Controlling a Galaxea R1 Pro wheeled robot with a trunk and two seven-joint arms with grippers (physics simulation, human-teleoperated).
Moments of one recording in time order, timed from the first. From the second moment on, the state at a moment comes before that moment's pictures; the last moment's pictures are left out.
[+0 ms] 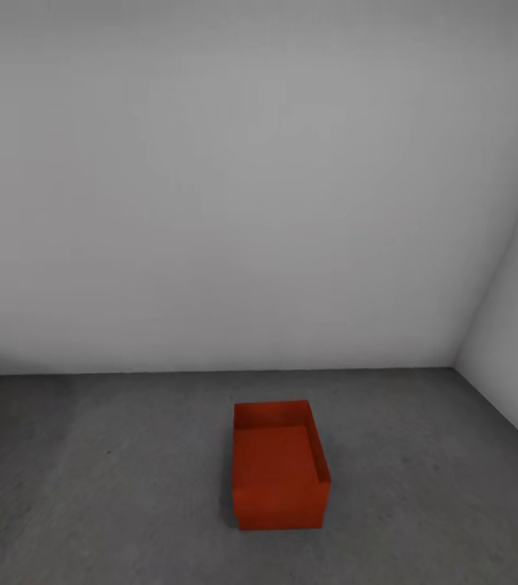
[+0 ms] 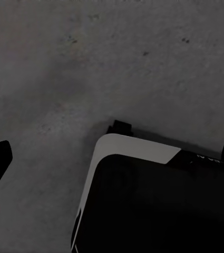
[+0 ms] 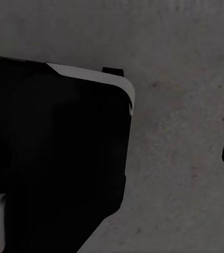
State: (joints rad) left arm -0.34 0.01 -0.01 0.00 0.25 0.03 0.14; right arm -0.14 0.02 0.05 0.03 0.09 -0.13 -0.08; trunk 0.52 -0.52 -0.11
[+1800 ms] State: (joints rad) left arm -0.22 0.02 0.00 0.00 0.26 -0.03 0.09; right arm -0.14 0.01 0.04 0.03 -0.07 -0.14 -0.09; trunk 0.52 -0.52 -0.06
